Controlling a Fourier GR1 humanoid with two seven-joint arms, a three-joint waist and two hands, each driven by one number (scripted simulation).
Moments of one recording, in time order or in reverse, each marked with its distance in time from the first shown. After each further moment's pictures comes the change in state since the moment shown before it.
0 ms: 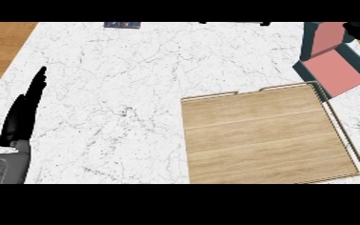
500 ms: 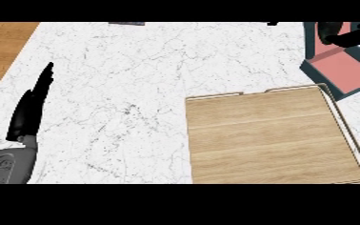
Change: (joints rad) left arm -0.033 -0.017 -0.017 0.009 -0.011 -0.002 -0.005; right arm -0.065 0.043 -0.044 0.204 0.008 -0.097 0.061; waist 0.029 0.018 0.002
